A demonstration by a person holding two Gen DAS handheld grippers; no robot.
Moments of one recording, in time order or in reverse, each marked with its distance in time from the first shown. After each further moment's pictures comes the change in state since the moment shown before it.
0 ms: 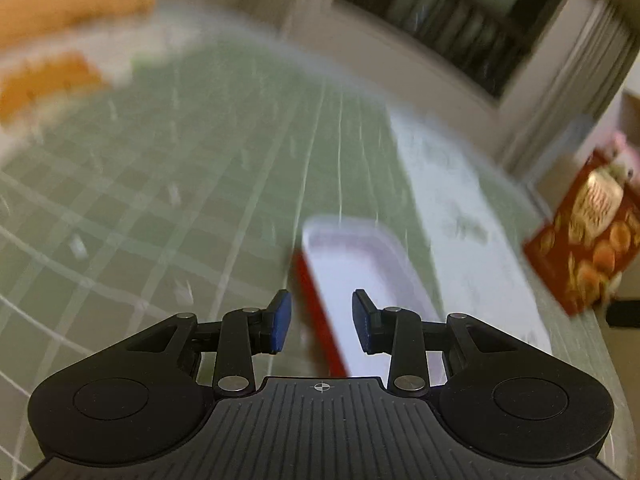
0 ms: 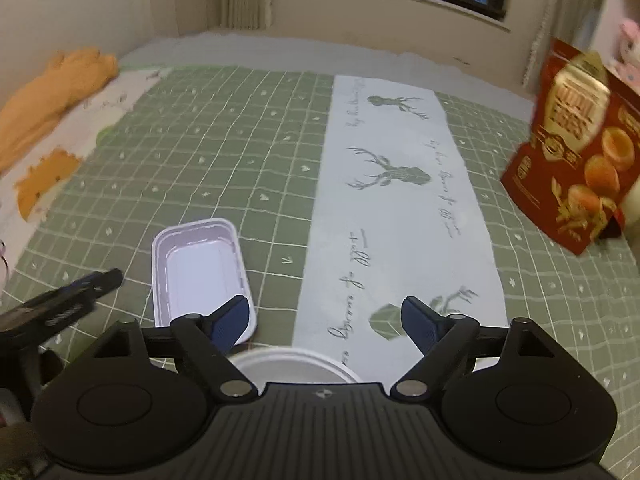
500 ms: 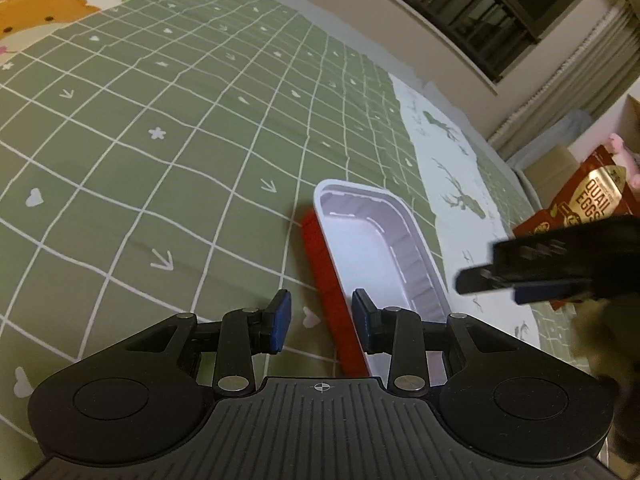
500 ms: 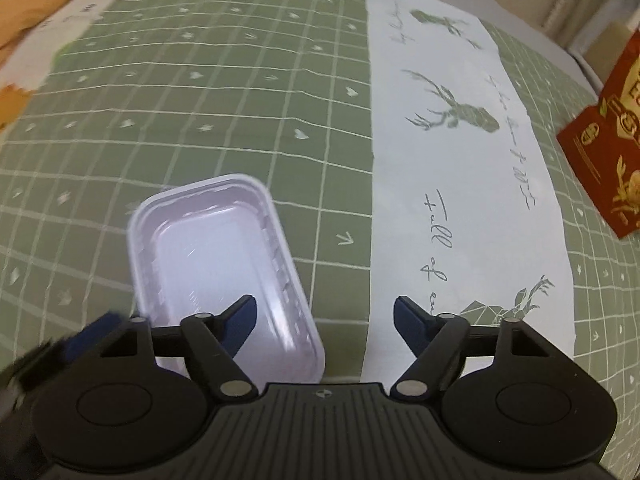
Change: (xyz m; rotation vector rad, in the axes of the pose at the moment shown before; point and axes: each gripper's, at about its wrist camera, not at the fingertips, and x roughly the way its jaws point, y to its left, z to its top) left arm 0.036 0.026 0.000 -0.069 0.072 -0.072; right arm 0.142 0.068 0.045 0.043 0.279 -0.101
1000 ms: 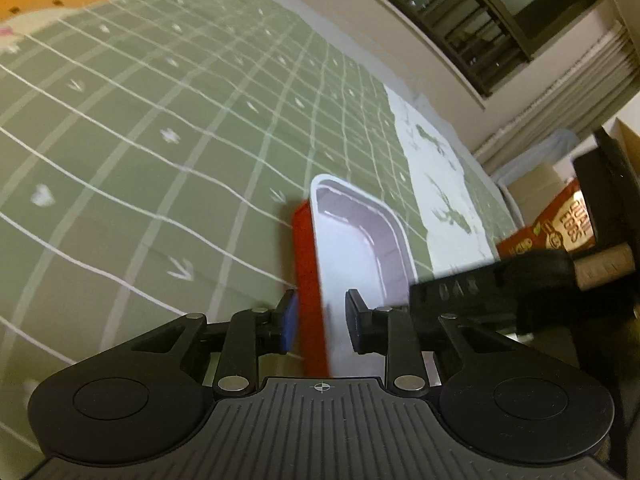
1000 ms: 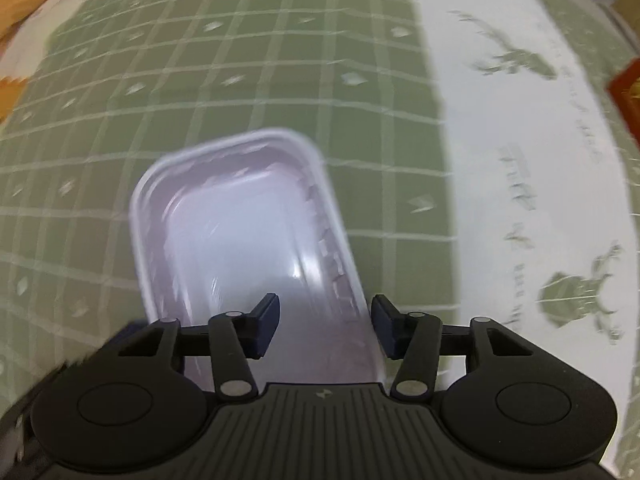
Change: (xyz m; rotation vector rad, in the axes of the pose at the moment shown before) left arm -0.013 0.026 0.006 -0.046 -0.030 -0.056; right arm 0.034 0.039 -0.006 -0.002 0.139 0.187
